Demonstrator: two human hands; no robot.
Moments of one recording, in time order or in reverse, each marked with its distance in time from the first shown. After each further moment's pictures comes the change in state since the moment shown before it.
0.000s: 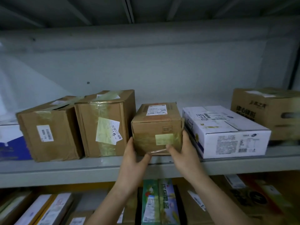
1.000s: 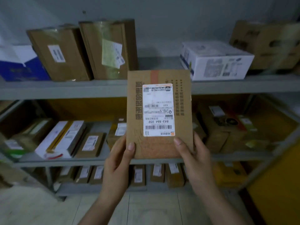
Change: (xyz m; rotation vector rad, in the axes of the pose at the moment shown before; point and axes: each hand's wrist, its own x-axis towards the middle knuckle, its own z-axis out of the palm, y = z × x) left_hand -0.274 -0.028 -0.028 -0.326 0.030 -0.068; right_hand -0.281 0.010 -0.039 0.438 -0.064 0.137
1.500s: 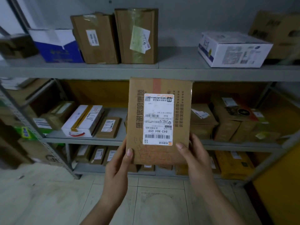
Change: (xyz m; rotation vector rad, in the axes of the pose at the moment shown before) left_hand -0.102 -0.012 -0.077 -0.002 0.079 -0.064; right_hand -0.091 0.005 0.047 0.102 -0.068 0.187
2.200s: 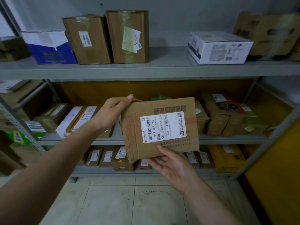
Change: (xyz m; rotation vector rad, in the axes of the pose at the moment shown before) left_hand 0.134 0.075 -0.014 0.476 -0.487 0.132; right_hand -0.018 0.009 0.022 0.678 -0.034 0.593
